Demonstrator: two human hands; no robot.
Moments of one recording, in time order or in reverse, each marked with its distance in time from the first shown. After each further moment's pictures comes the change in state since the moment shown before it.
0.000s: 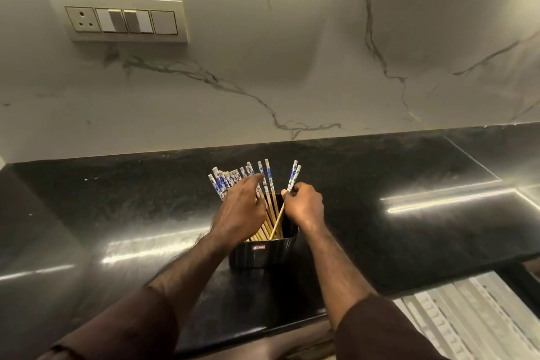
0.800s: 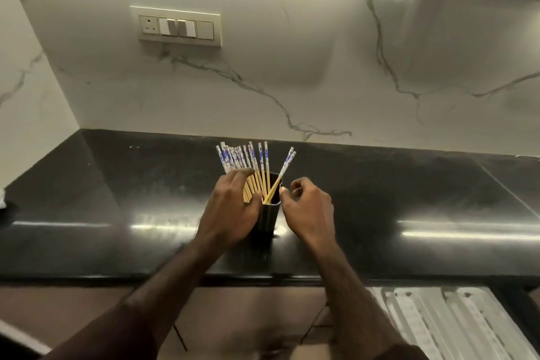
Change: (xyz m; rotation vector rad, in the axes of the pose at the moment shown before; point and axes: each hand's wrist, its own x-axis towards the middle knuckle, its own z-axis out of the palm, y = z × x) left_hand -0.119 0.082 -0.004 0.046 0.292 -0.028; right_hand -0.115 0.045 -0.093 -0.004 -0.033 -0.453
